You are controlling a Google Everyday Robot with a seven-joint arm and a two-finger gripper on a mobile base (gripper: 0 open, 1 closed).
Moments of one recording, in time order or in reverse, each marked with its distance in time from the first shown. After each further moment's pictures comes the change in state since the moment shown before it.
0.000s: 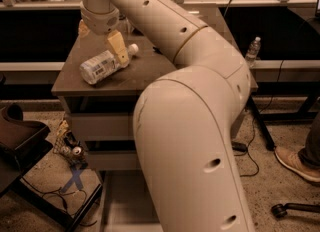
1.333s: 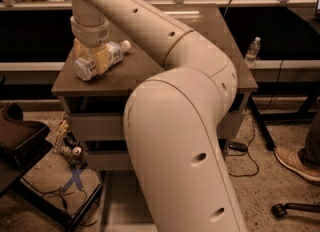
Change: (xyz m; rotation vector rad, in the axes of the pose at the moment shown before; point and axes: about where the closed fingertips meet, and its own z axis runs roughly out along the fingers) arm -0.037 -0.002 0.037 -0.061 -0.097 -0.079
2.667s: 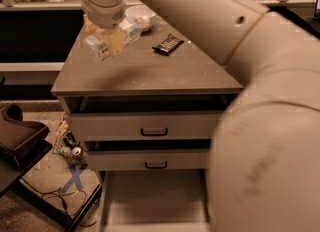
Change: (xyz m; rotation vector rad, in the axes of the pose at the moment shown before) arm -0.005 0.039 -0.103 0.195 0.180 0.062
